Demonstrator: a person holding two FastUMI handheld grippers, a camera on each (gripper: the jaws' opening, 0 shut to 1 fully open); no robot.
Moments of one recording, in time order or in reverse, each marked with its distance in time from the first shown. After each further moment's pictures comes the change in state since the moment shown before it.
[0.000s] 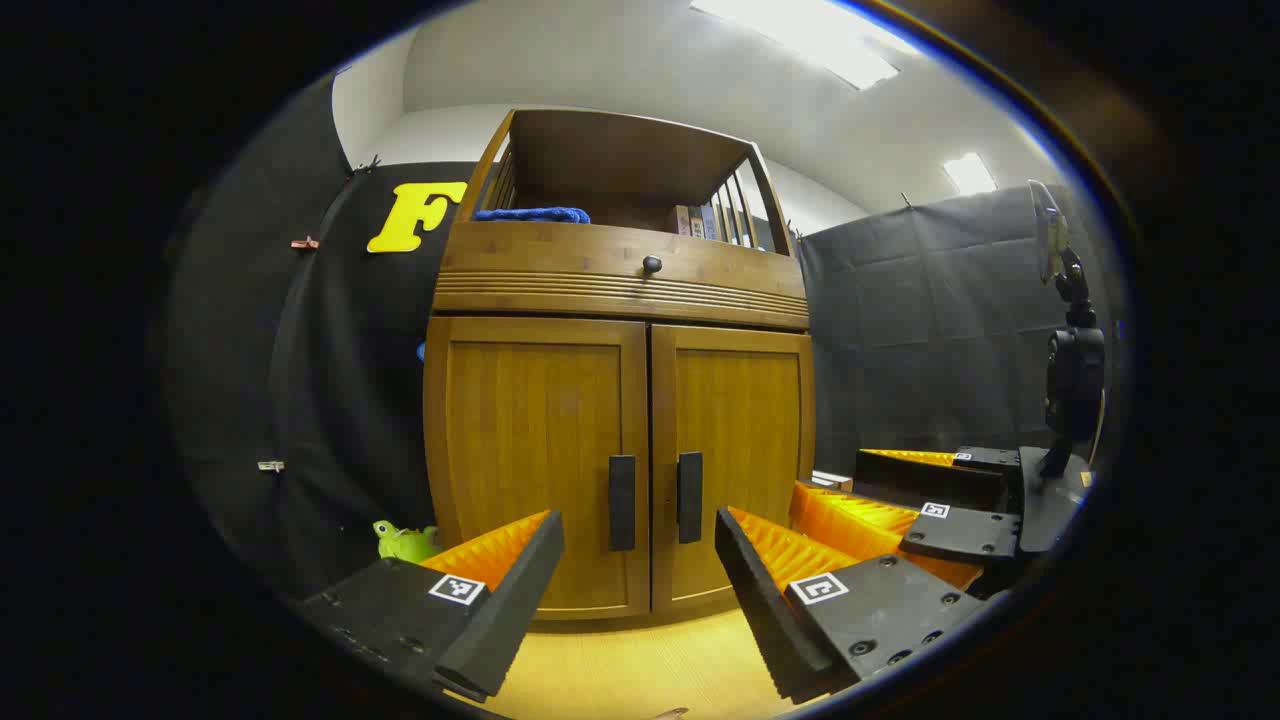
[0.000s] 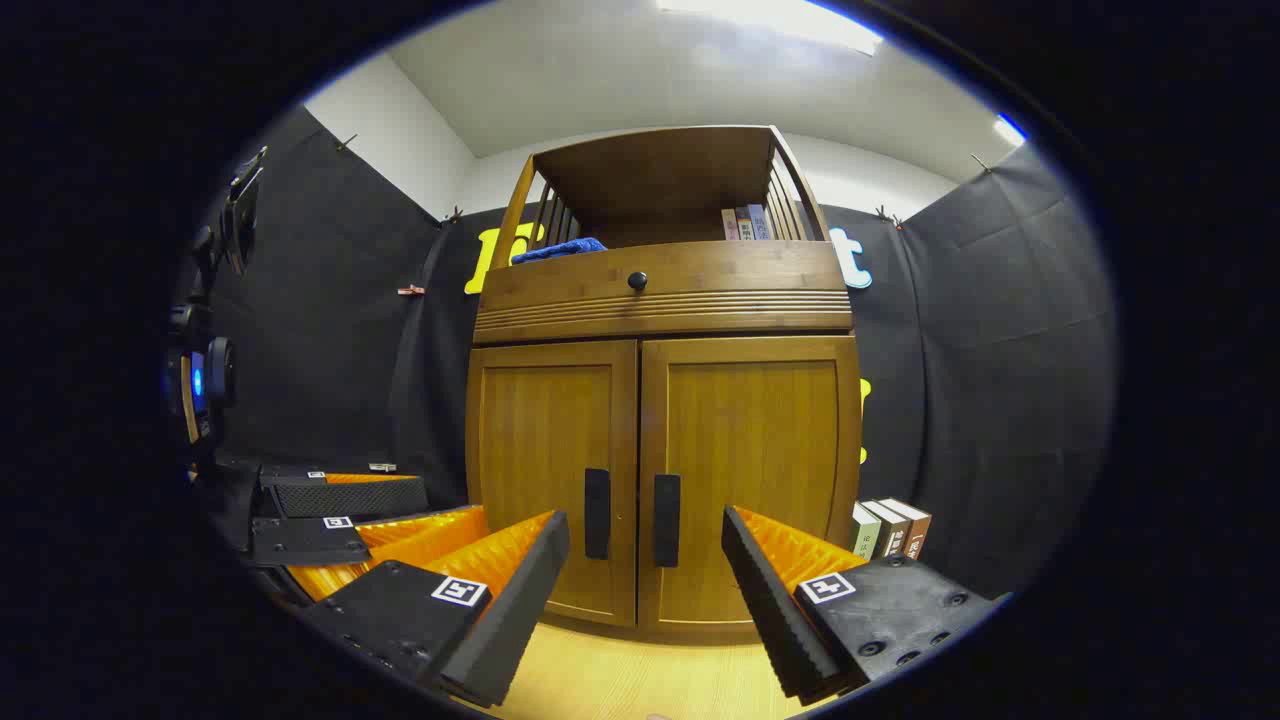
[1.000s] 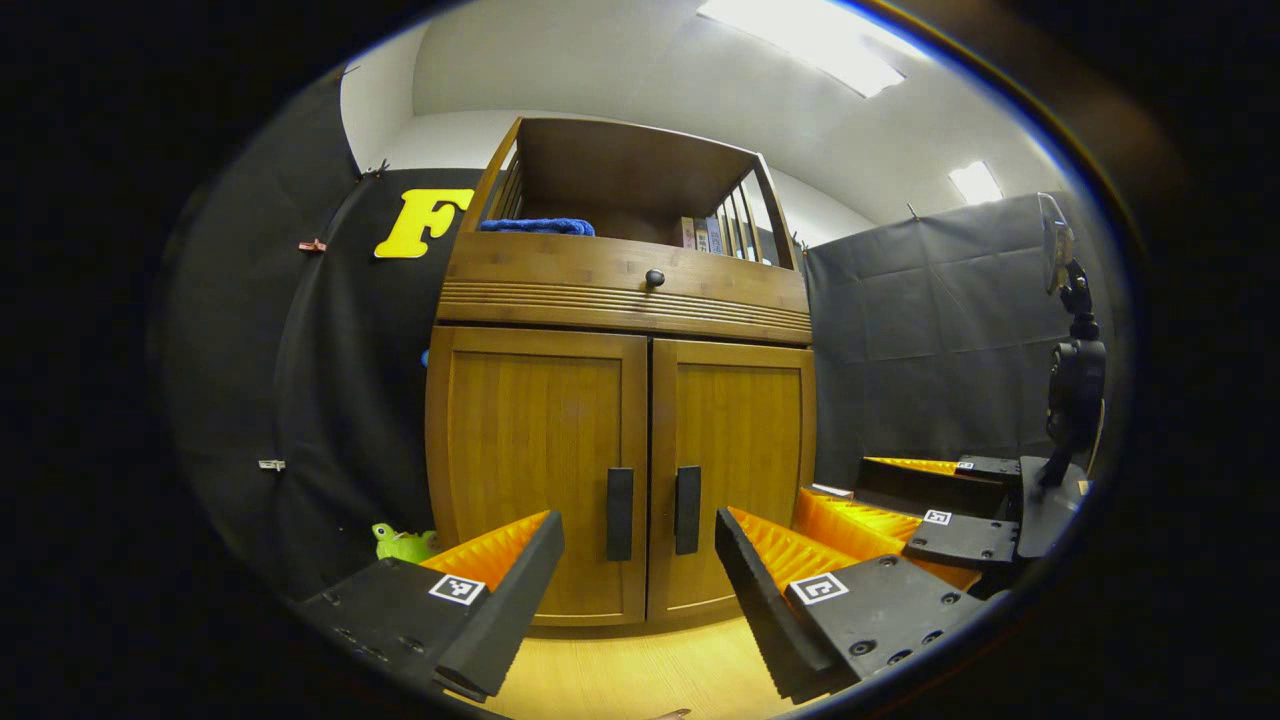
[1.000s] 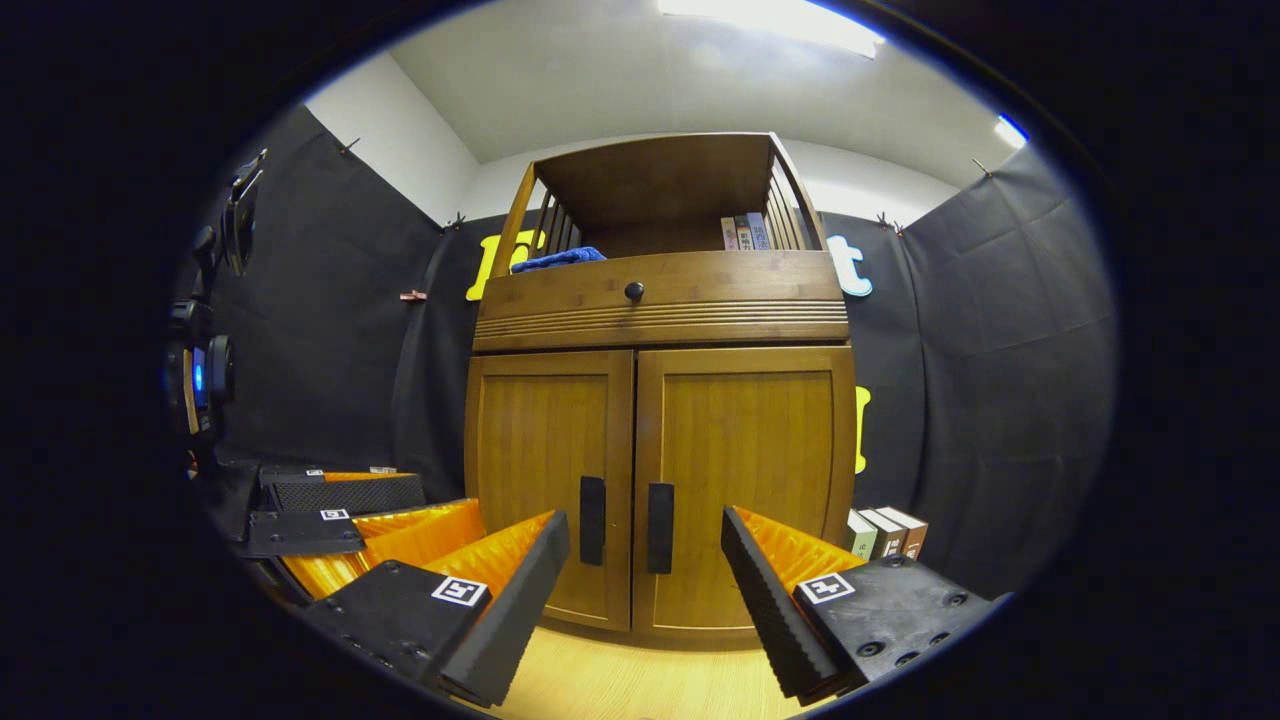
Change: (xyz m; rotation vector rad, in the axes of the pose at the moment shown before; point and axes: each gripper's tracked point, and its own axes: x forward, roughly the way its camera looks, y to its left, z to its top) left arm -0.001 -0.001 0.010 -0.022 -0.031 0.017; right arm -0.002 -0.007 0.010 -0.002 -0.025 0.005
